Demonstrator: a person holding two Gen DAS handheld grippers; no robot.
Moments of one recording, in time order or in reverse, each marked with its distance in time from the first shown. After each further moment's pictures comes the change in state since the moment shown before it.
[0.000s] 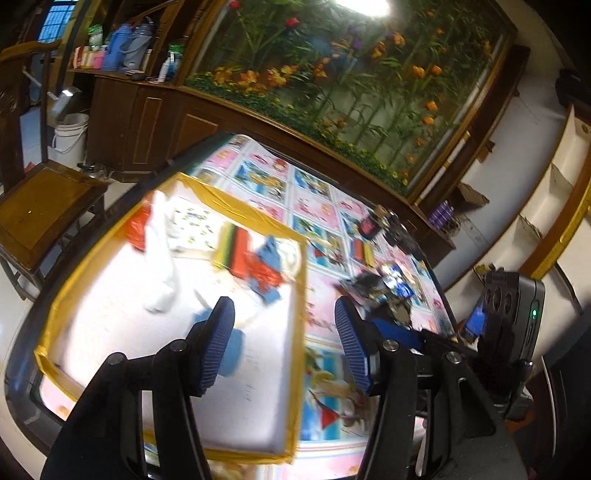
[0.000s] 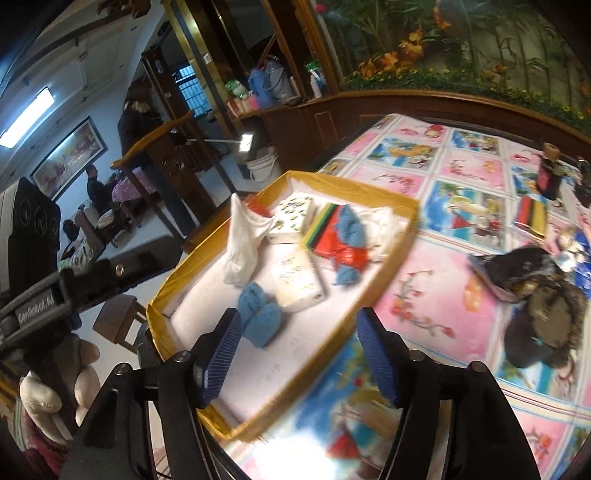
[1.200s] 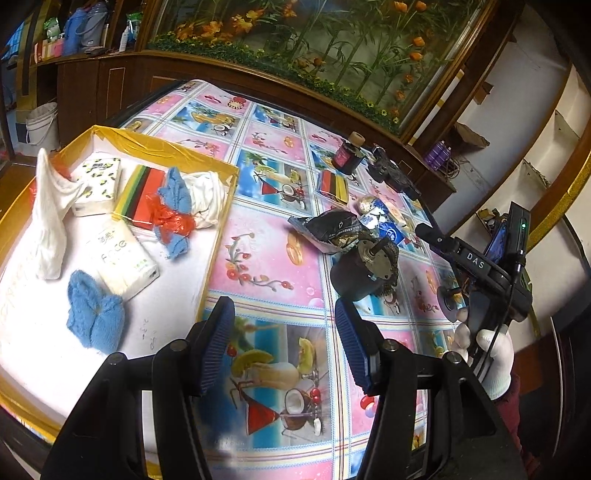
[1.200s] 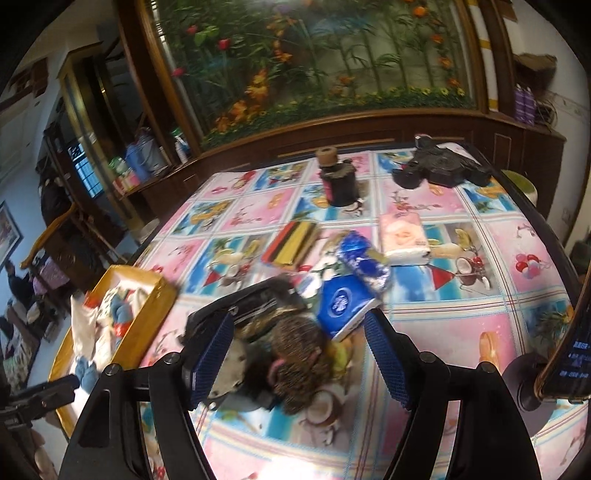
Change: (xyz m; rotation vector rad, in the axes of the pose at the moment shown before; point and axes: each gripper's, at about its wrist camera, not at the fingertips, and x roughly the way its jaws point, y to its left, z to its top) left arm 0.081 -0.078 -0.026 0.084 0.206 0.010; right arm -0.095 -0.205 -0.017 0.274 -0.176 -0.314
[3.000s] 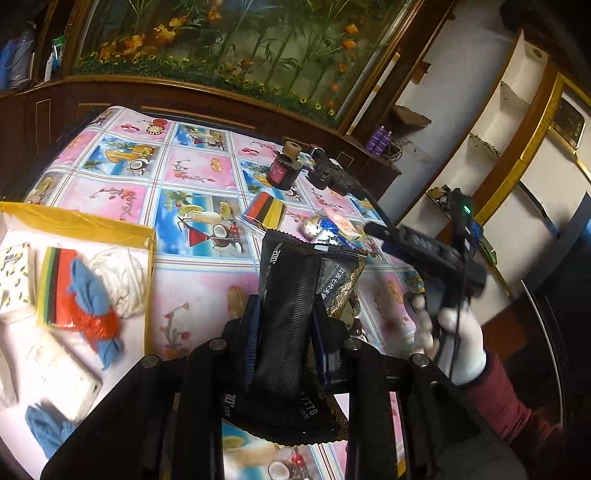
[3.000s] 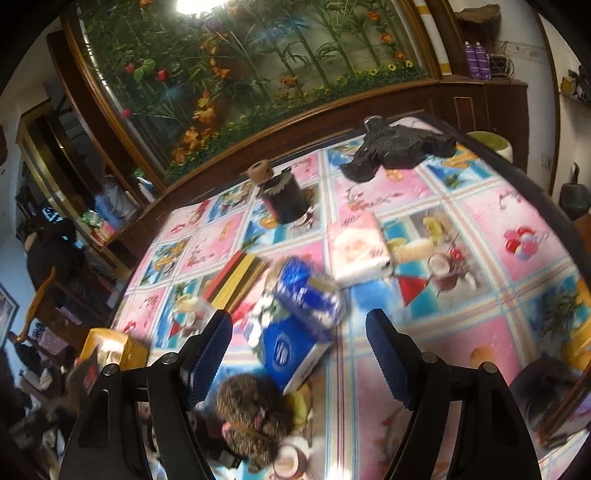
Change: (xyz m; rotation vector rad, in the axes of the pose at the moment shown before) left arm 0.037 -0.022 0.055 0.178 -0.003 -0.210; right arm 0.052 -0.056 0.030 0.204 -0.021 -0.051
